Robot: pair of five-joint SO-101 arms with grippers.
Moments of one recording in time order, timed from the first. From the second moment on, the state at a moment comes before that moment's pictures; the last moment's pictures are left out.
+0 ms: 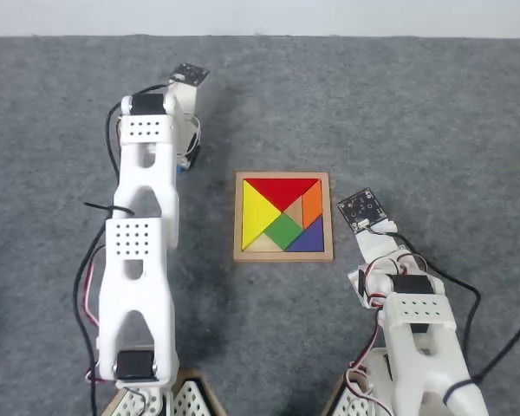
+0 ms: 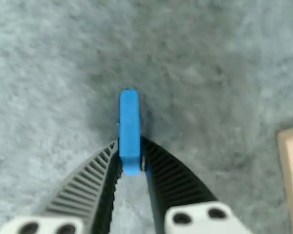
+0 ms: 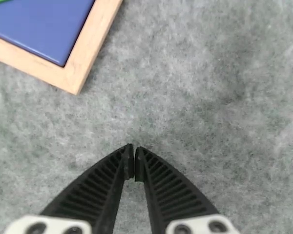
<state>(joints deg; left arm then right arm) -8.0 71.4 -71.3 97.4 -13.8 -3.3 -44.2 78.9 40.2 27.1</state>
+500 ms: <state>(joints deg) -8.4 55.4 -49.7 98.1 -17.0 -3.3 -44.2 78.9 40.2 27.1</state>
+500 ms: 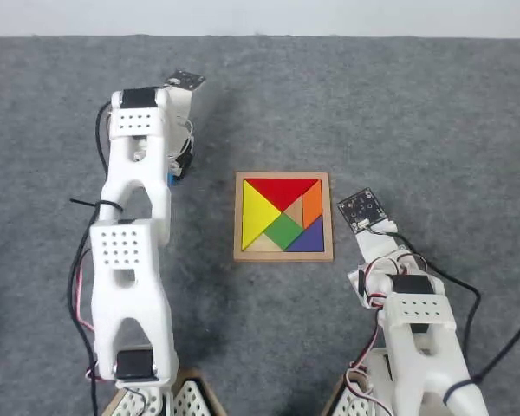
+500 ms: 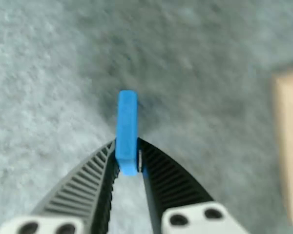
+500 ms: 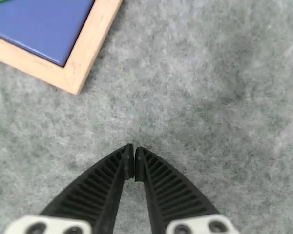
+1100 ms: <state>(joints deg) 18.6 9.6 13.1 84.0 -45.1 3.2 -44.2 78.7 38.8 20.8</state>
